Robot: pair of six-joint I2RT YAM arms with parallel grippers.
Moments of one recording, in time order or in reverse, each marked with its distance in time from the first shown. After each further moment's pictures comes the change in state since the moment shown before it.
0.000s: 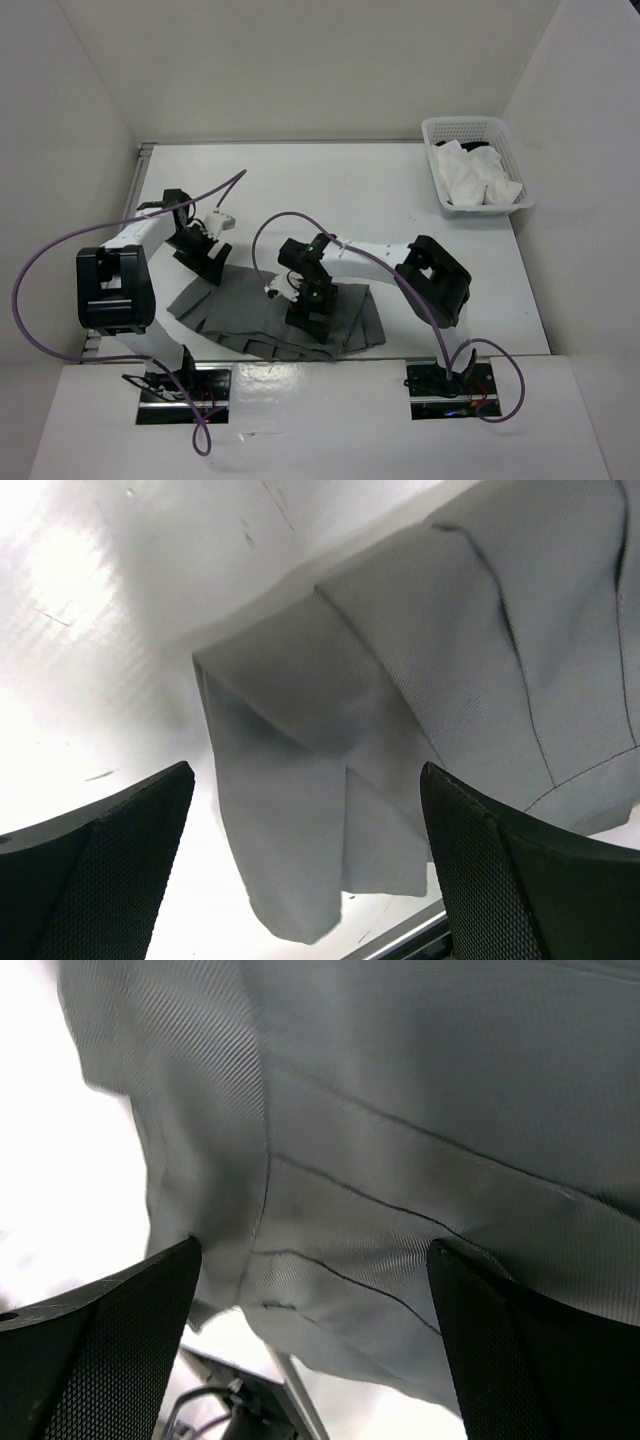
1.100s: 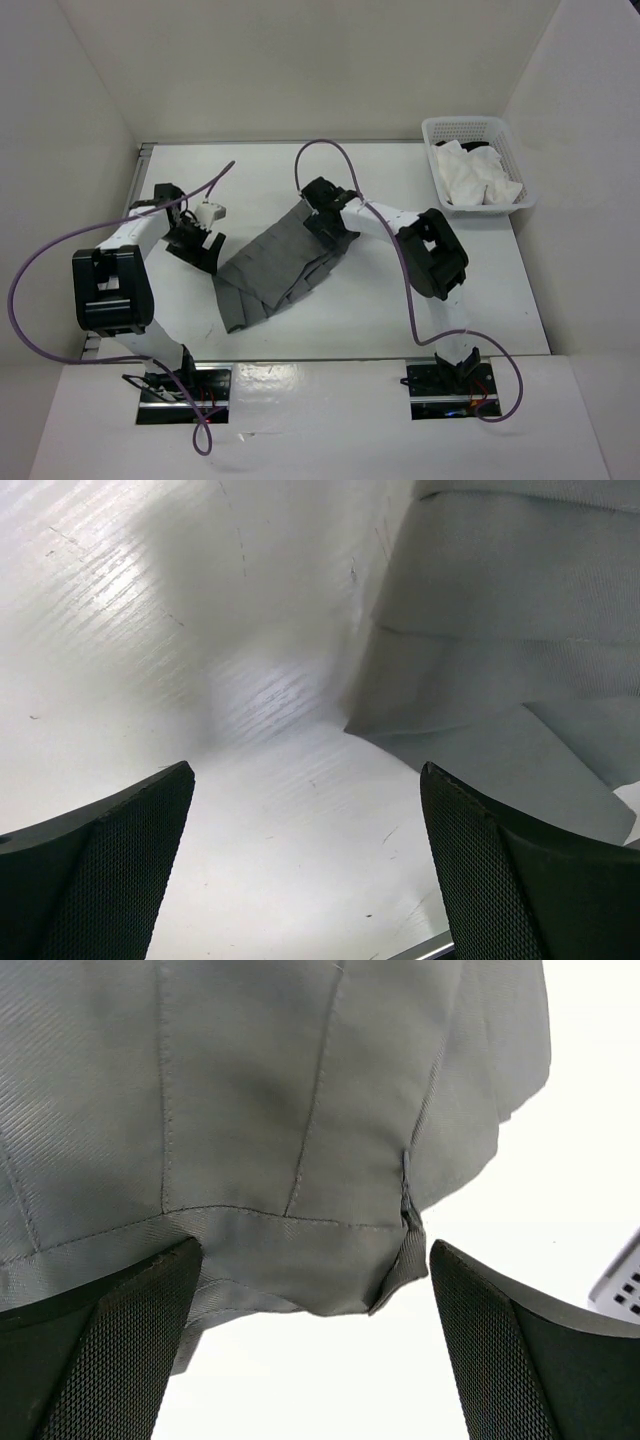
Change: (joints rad) left arm 0.041 0.003 0.027 0.079 -0.027 -0.077; right arm -0.312 0.145 0.193 0.424 0.808 0.205
